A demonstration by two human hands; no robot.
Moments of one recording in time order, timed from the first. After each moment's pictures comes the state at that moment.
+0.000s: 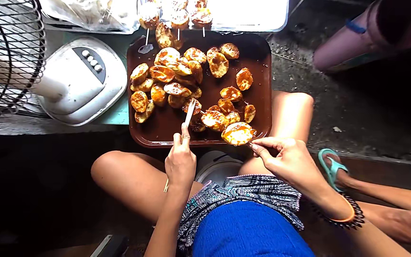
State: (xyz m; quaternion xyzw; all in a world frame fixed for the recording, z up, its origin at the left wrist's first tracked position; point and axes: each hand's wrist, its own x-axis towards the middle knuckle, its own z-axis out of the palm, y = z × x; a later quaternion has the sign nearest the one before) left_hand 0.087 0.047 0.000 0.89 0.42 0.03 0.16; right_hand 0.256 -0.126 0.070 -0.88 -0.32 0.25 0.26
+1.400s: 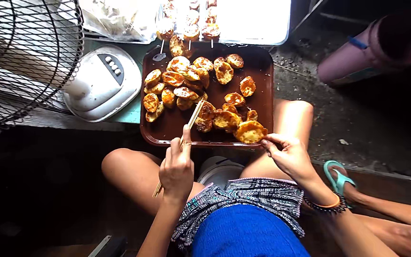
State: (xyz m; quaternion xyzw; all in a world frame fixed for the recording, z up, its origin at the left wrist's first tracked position) left_hand 0.065 0.044 0.031 0.92 0.37 0.16 0.00; right_hand 0.278 -0.149 0.025 -0.85 -0.28 0.25 0.38
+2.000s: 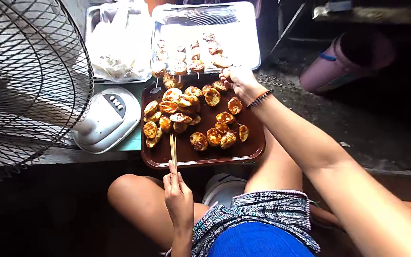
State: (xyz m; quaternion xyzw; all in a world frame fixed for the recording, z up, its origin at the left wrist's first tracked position) left_hand 0.045 0.026 0.004 0.82 0.47 0.25 0.20; right_hand 0.420 0.079 0.044 -0.68 0.03 0.32 0.65
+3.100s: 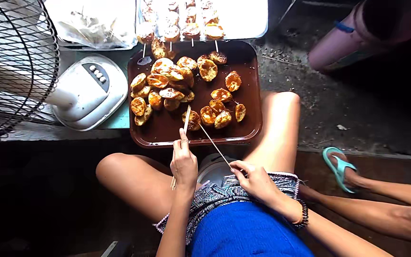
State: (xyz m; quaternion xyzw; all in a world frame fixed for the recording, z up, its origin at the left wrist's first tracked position) left_hand 0.085 0.014 -0.028 0.88 0.44 0.12 0.16; right_hand 0.192 -0.181 -0.011 -0.82 -0.38 0.31 0.30
